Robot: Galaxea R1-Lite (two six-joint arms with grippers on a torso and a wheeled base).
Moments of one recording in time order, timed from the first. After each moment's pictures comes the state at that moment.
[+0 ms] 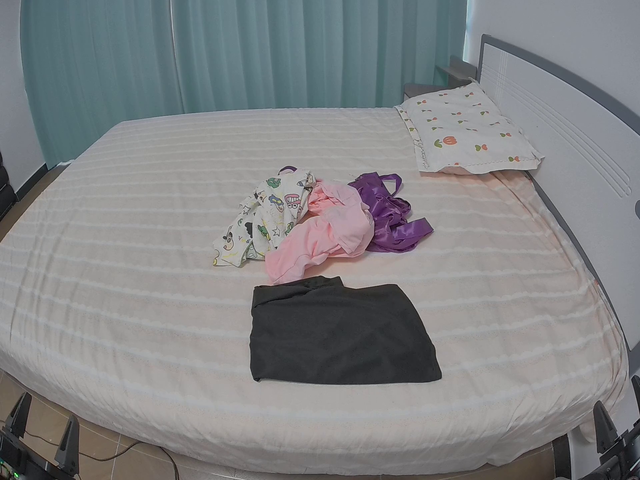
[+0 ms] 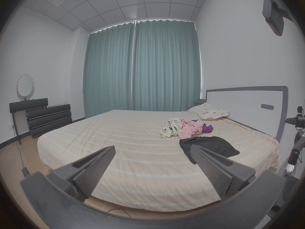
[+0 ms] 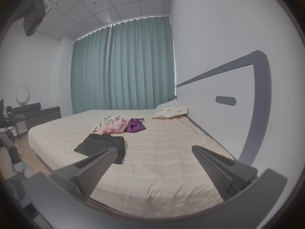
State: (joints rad) left arm 0.00 0.02 -0.02 0.00 0.03 -0.02; right arm 0.00 0.02 -0.02 0.00 0.00 0.00
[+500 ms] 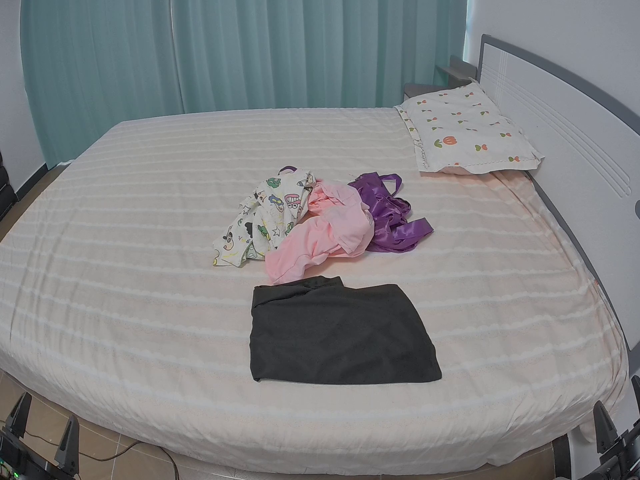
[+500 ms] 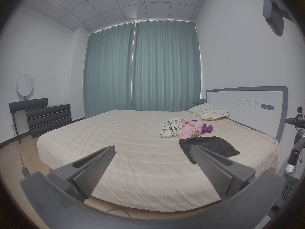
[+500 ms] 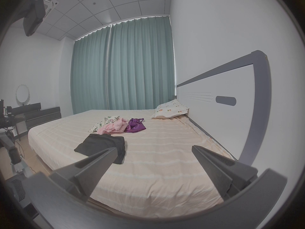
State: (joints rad) left arm 0.00 0.02 -0.02 0.00 0.03 -0.02; right arm 0.00 0.02 -0.02 0.00 0.00 0.00
